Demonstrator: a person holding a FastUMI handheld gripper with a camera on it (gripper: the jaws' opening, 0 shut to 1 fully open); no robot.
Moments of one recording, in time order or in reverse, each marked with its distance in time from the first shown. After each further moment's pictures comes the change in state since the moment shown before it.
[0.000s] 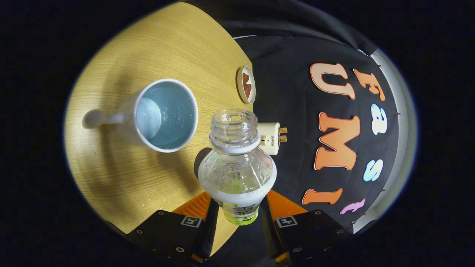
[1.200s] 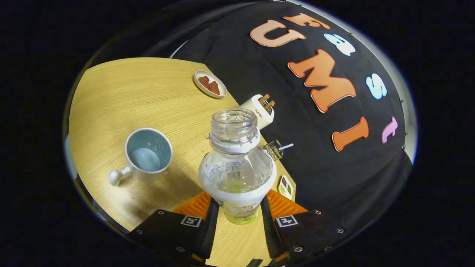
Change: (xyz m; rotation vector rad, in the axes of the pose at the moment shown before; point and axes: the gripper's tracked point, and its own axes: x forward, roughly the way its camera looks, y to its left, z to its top) arm -0.027 -0.002 -0.024 0.598 0.095 0.131
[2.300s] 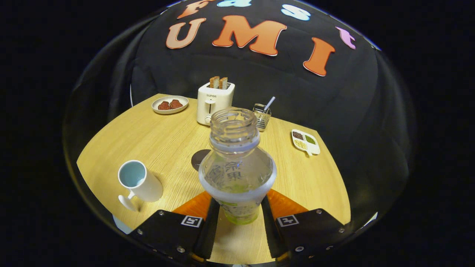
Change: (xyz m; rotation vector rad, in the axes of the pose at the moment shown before) arm 0.004 -0.040 -0.076 0.659 0.090 0.123
